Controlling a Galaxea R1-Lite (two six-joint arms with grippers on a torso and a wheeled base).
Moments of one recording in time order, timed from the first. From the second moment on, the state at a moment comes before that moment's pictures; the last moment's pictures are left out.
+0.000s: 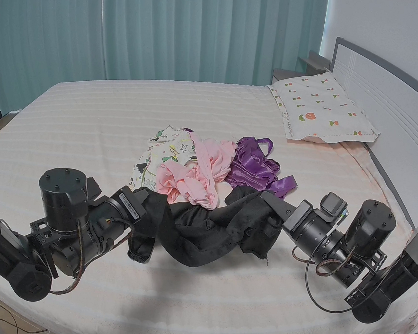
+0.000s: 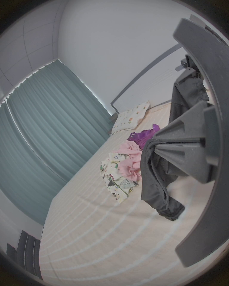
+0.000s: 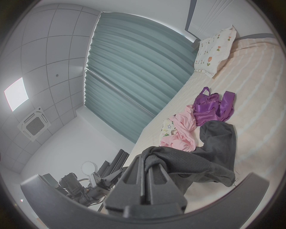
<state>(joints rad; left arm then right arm) -0.56 1.75 -0.48 -1.10 0.23 -0.84 0.61 1.94 -0.48 -1.55 0.06 0.85</state>
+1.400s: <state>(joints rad) -0.53 1.76 -0.42 -1.11 0.21 -0.85 0.60 1.94 -0.45 -1.55 0.05 0.85</state>
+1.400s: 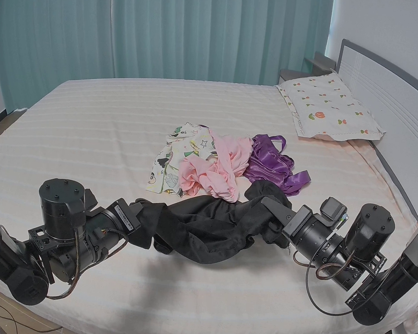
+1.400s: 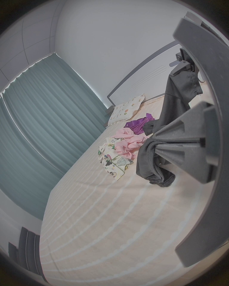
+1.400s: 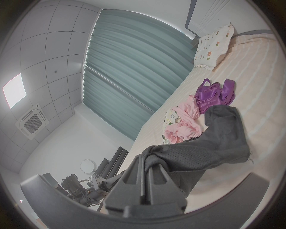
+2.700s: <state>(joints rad) -0.53 1.61 -0.35 -1.09 0.20 -0.85 0.63 1.91 -0.44 -1.55 0.03 0.84</state>
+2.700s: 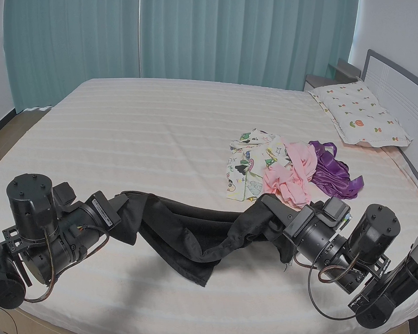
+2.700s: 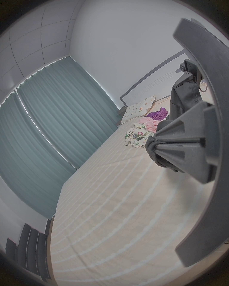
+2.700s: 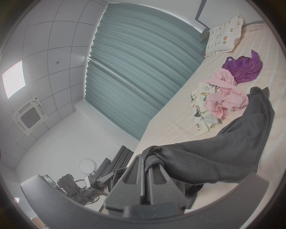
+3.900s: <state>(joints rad) -0.52 1.58 -0.34 -1.06 0.20 -0.84 0.64 1.91 -0.44 -1.55 0.03 0.84</state>
